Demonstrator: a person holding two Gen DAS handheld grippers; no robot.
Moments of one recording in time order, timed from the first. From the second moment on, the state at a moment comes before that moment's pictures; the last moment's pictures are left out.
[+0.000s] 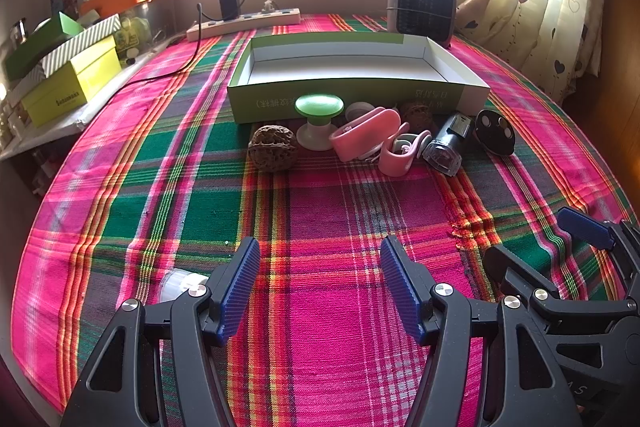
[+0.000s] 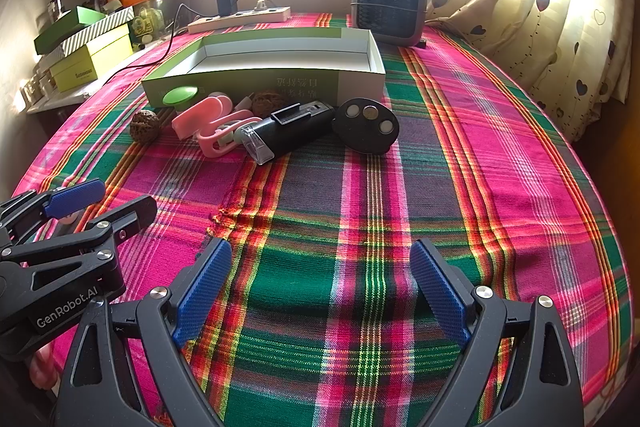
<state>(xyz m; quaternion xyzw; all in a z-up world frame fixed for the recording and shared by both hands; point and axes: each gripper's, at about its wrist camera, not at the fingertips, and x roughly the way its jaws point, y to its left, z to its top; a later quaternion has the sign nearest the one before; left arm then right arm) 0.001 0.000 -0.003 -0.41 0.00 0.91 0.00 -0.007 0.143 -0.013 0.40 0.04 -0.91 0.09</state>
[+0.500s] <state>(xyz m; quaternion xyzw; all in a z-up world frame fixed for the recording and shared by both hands) 0.006 -0.004 0.000 -0.42 0.00 0.91 0.02 -0.004 0.145 -0.016 0.40 0.04 -0.91 0.10</state>
